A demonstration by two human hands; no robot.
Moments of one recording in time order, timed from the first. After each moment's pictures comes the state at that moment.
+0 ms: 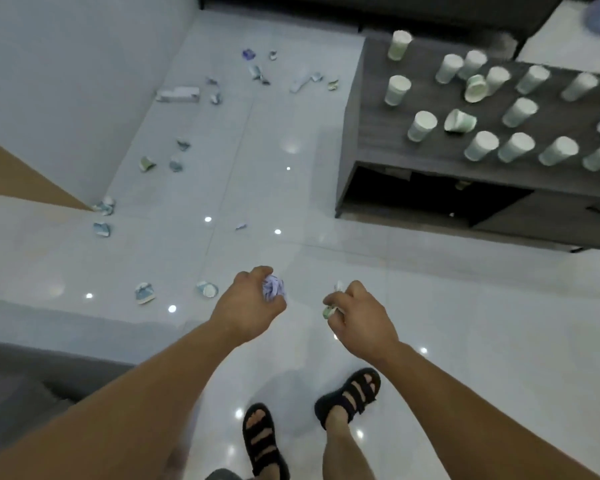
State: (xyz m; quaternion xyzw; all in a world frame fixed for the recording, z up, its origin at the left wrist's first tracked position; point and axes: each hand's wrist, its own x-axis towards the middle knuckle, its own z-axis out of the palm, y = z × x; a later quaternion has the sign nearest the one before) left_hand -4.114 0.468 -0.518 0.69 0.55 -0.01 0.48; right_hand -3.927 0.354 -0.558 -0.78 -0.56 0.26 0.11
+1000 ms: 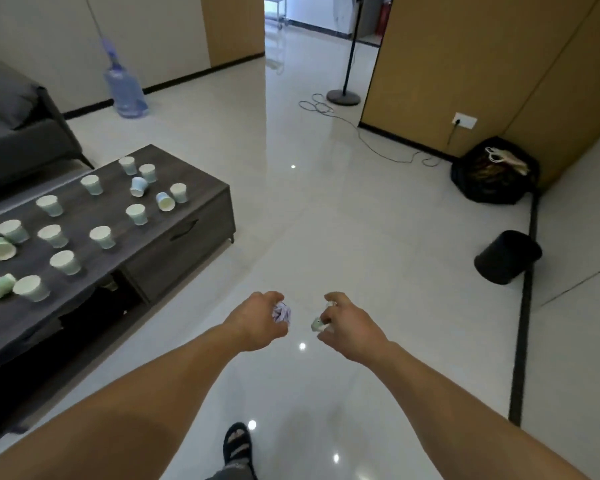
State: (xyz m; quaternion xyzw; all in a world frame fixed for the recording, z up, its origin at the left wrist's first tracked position) left_hand -3.550 -0.056 -0.347 0.92 -0.01 -0.23 0.33; right_hand -3.552 -0.276 -0.374 -0.96 -0.12 0.15 0.19
